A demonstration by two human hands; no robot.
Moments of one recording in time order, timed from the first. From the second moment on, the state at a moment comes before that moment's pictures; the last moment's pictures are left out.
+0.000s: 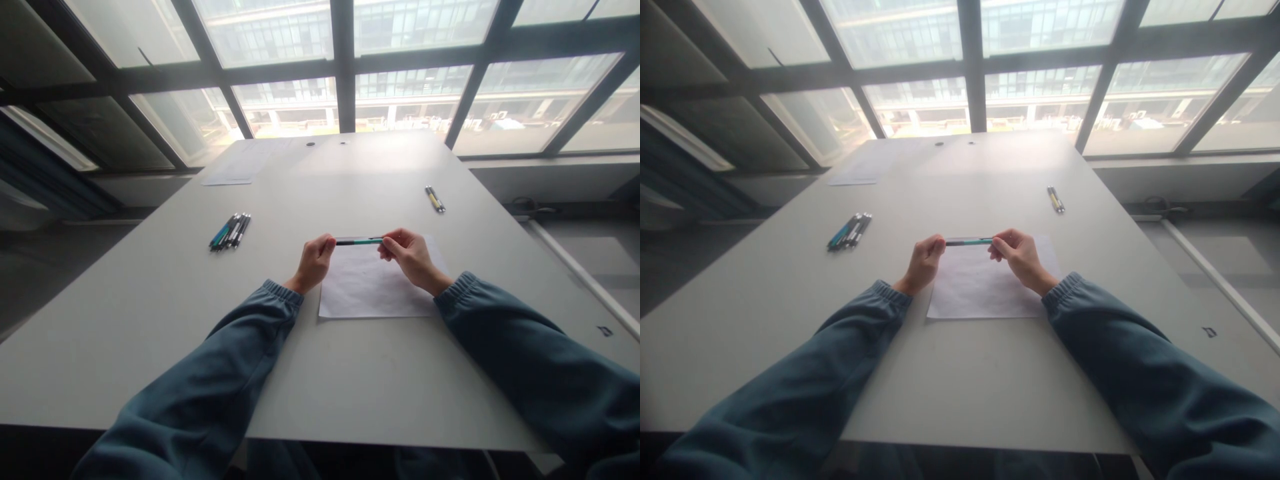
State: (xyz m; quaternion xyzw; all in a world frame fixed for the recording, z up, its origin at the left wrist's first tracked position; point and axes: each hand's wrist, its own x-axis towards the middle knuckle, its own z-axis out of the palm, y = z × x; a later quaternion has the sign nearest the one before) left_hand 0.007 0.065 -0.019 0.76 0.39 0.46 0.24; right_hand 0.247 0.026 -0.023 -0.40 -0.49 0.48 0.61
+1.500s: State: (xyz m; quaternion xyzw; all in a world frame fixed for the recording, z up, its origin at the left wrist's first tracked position) left_hand 0.010 0.072 -0.024 0.72 0.40 0.52 0.24; right_hand 0.248 0.028 -0.028 -0.42 -0.51 0.36 0.66
